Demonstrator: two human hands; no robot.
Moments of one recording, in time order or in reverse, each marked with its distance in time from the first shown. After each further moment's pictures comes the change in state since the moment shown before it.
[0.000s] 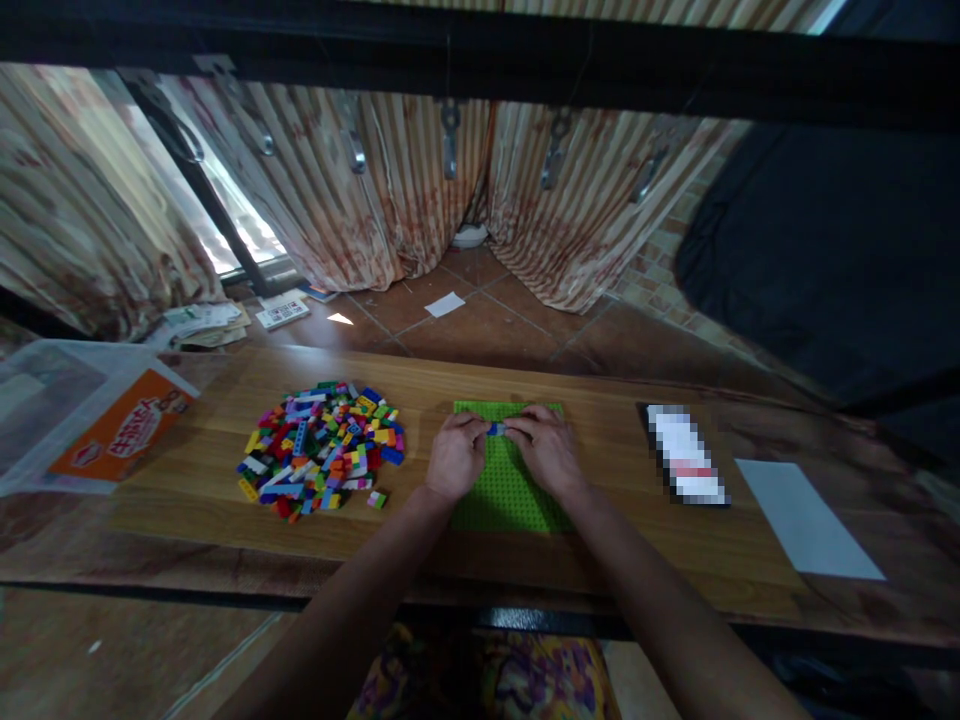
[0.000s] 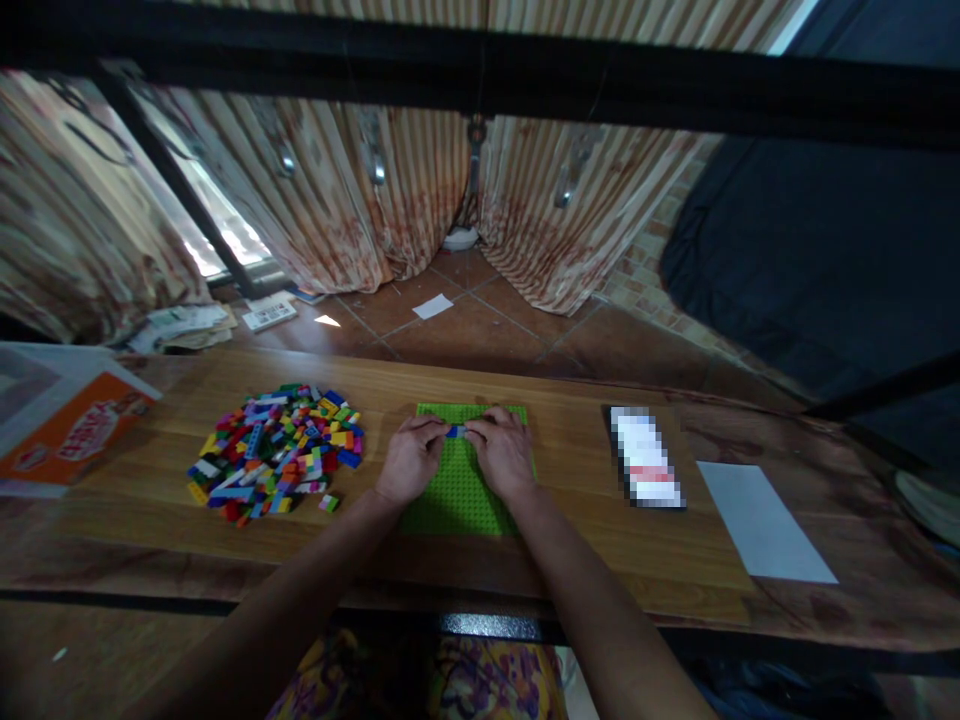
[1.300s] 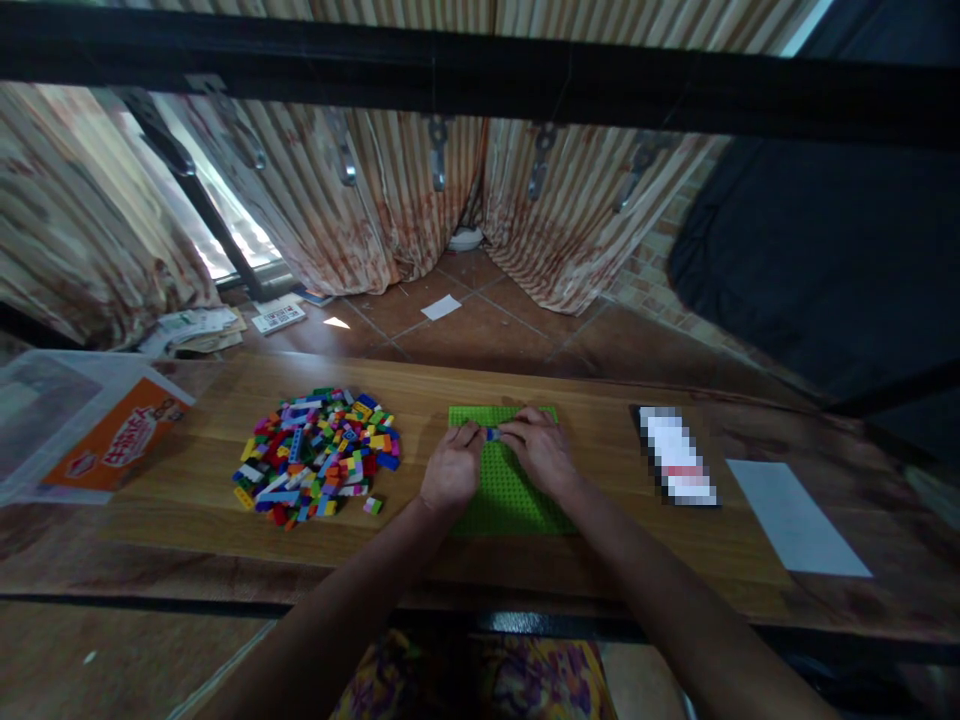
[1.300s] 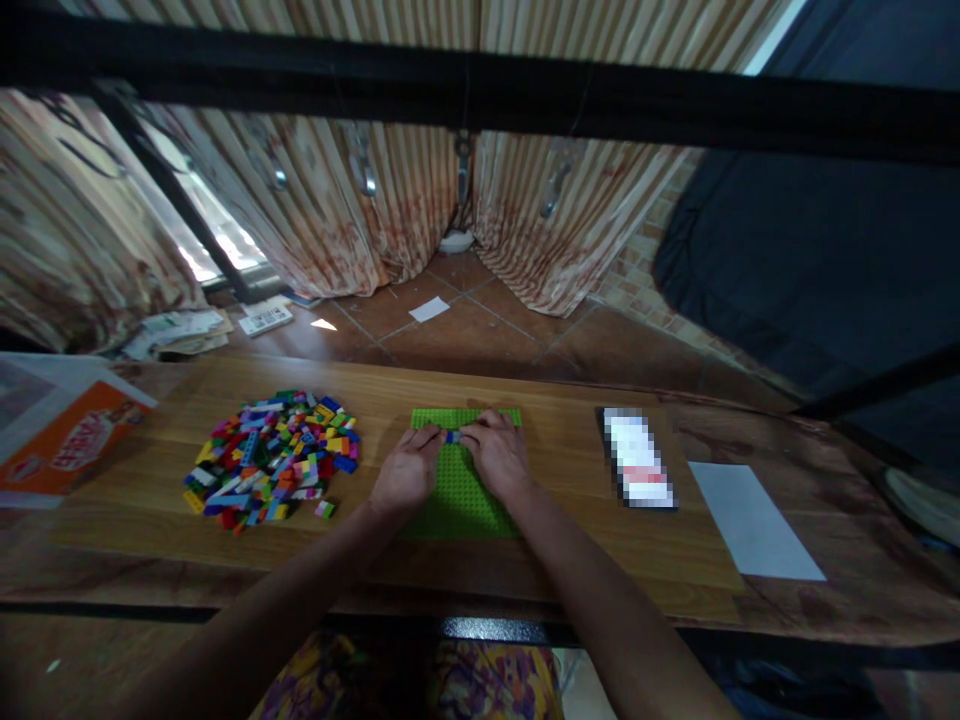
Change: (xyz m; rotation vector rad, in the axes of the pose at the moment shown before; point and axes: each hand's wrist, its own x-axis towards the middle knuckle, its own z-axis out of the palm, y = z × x) left_hand -0.012 0.008 -0.008 0.333 -0.230 0.156; right_hand 0.004 0.000 -0.007 -0.023 -0.079 -0.067
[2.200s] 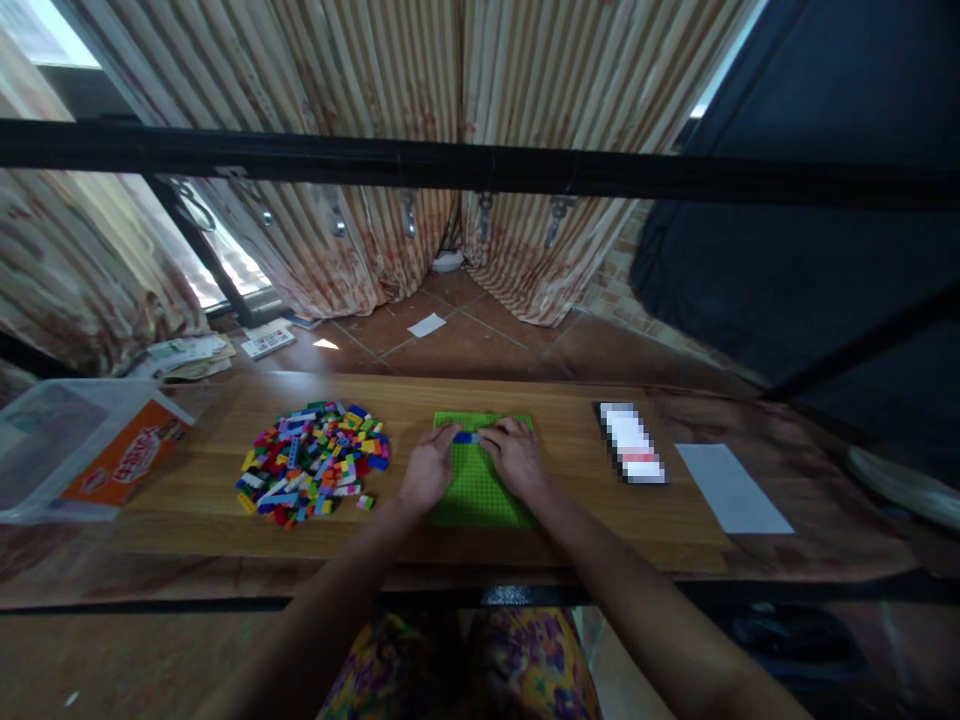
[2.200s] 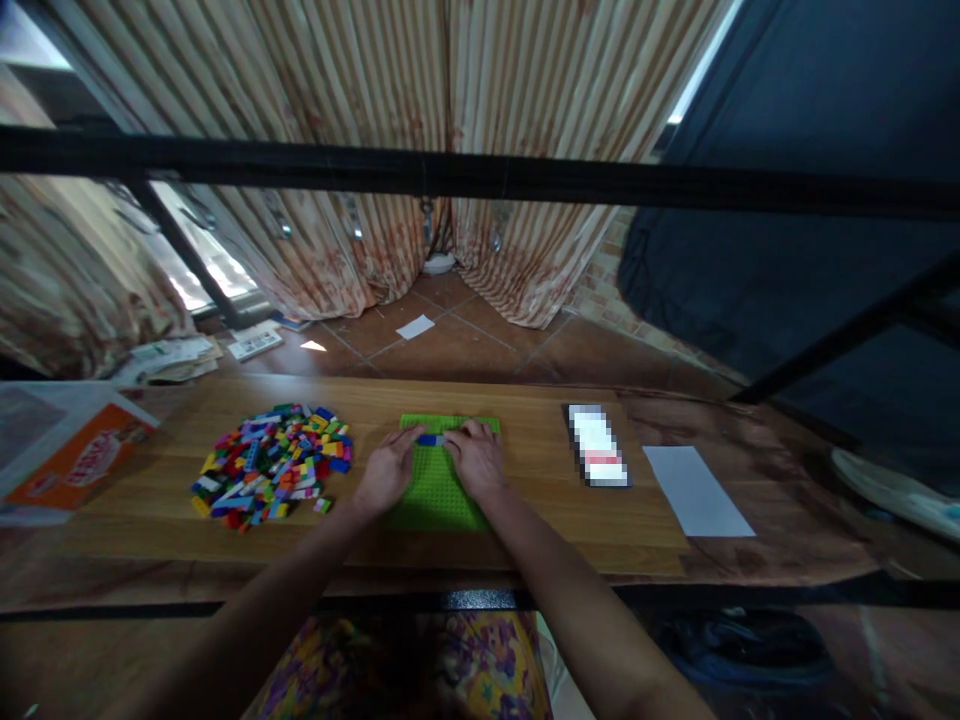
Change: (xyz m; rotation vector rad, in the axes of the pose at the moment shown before) left_hand -0.002 -0.008 -0.009 -0.300 0.112 -0.085; right_hand -0.020 -0.010 0.004 -0.036 0.060 0.059
